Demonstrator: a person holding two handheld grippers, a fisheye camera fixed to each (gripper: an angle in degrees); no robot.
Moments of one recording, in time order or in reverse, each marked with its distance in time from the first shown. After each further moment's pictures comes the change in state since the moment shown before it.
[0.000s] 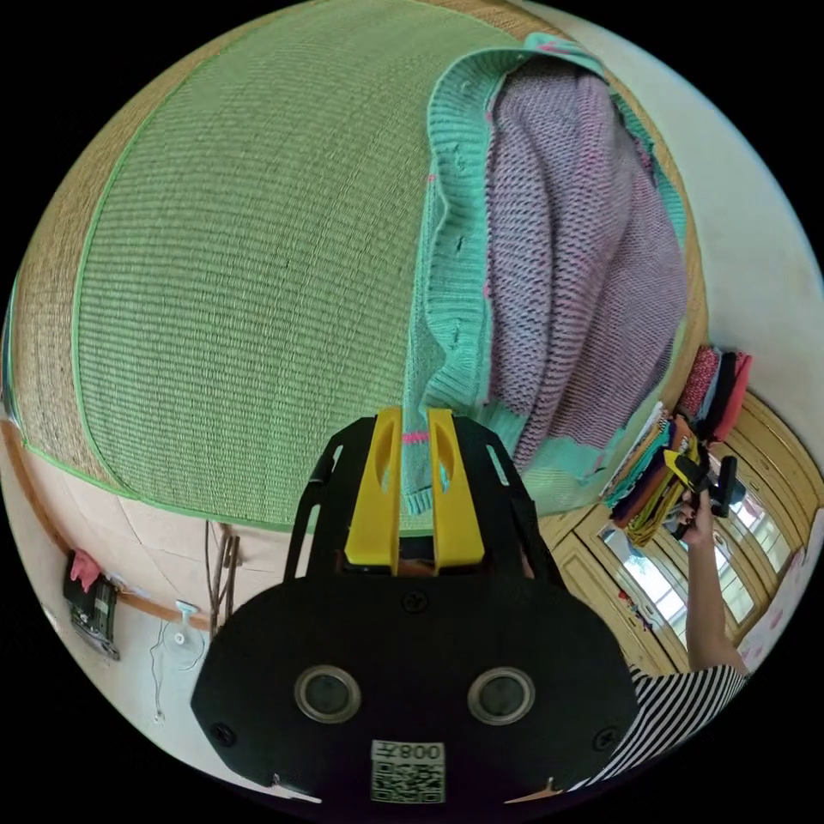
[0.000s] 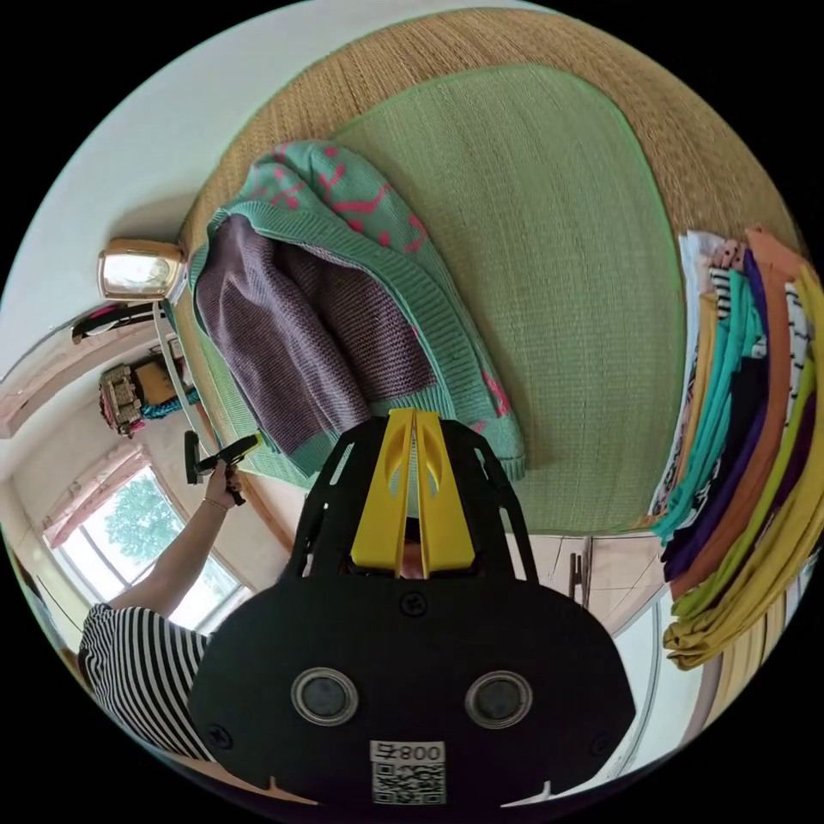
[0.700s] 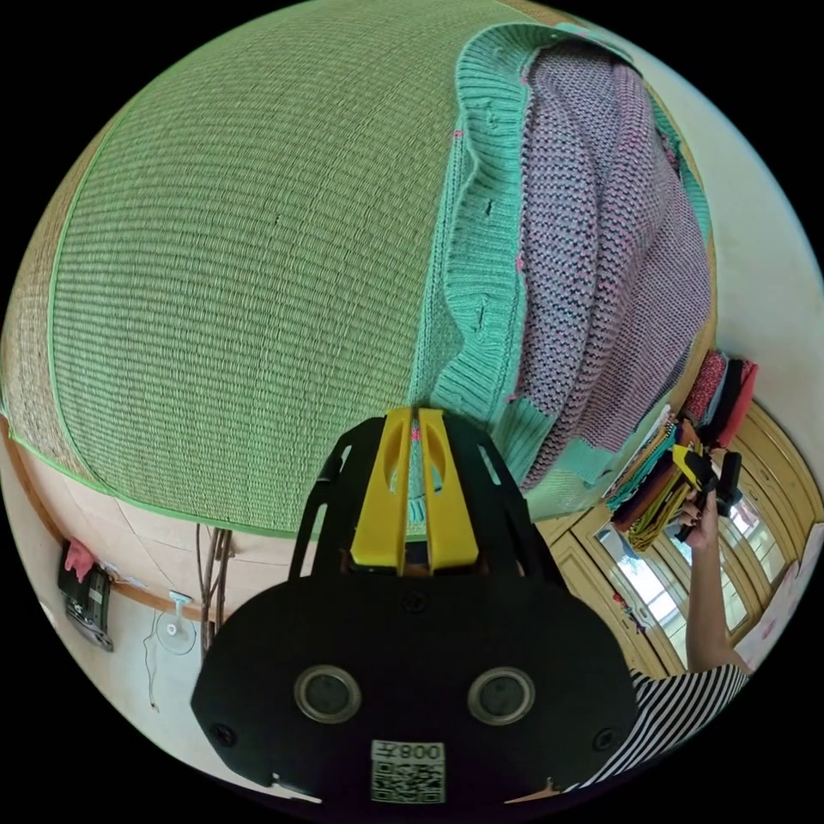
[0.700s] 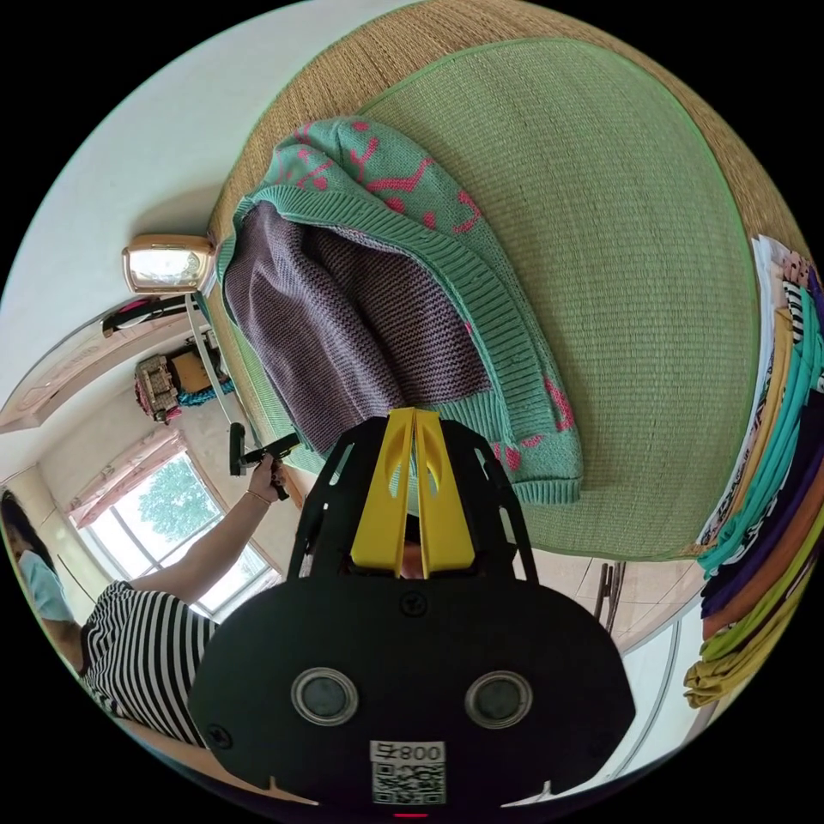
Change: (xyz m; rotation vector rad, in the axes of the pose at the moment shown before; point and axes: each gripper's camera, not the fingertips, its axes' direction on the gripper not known) left arm 0.012 -0.133 0.041 -0.036 0.010 -0.031; right arm 0.067 -0.140 0.059 -0.047 -0.144 -0.028
